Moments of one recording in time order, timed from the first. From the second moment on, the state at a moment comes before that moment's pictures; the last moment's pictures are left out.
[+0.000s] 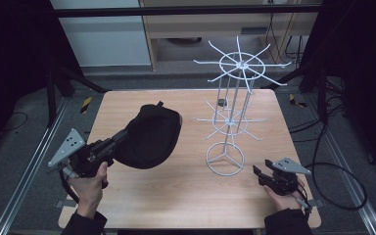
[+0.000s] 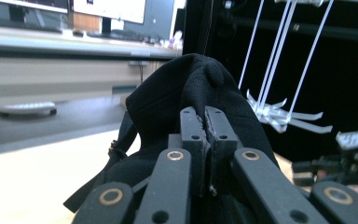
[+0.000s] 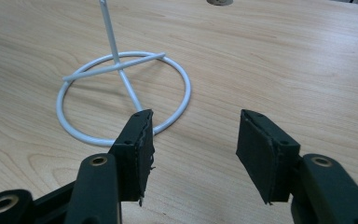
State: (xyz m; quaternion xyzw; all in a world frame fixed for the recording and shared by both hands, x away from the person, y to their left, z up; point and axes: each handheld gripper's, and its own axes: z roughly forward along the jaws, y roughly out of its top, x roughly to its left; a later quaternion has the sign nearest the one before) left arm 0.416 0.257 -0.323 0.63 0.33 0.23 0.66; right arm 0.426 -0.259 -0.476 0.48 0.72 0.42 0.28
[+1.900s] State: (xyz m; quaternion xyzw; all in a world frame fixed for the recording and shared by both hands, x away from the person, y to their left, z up) left arm 0.399 0.187 -0.195 0.57 0.22 0.22 0.76; right arm 0.426 -0.258 -0.477 0.47 0.72 0.42 0.28
